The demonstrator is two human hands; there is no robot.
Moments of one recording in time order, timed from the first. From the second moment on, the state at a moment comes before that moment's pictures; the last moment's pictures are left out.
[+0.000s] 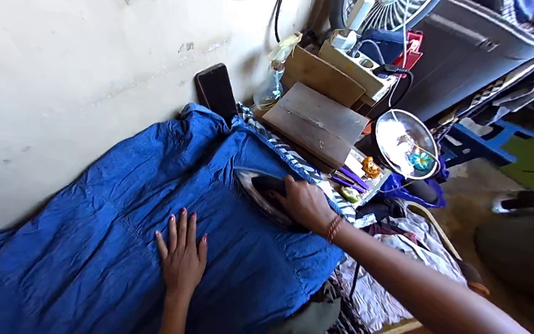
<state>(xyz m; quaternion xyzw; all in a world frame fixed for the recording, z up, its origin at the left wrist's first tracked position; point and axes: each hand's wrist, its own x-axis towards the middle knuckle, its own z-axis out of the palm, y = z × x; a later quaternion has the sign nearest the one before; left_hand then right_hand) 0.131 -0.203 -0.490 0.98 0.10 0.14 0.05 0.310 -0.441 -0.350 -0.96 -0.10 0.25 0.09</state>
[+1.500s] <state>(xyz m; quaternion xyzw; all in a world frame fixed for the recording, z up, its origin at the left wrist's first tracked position) 0.084 -0.245 -0.406 0.59 0.37 0.16 0.70 0.229 -0.543 -0.310 -0.98 -0.13 0.08 0.14</state>
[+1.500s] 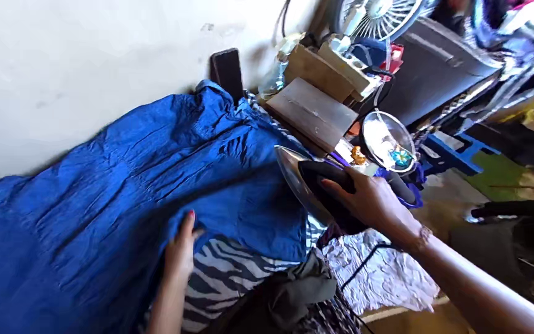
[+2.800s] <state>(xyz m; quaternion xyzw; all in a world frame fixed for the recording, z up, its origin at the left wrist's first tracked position) 0.011 -0.256 -0.380 0.93 0.15 0.13 0.32 0.210 -0.445 -0.359 -0.94 -0.25 0.24 0.01</state>
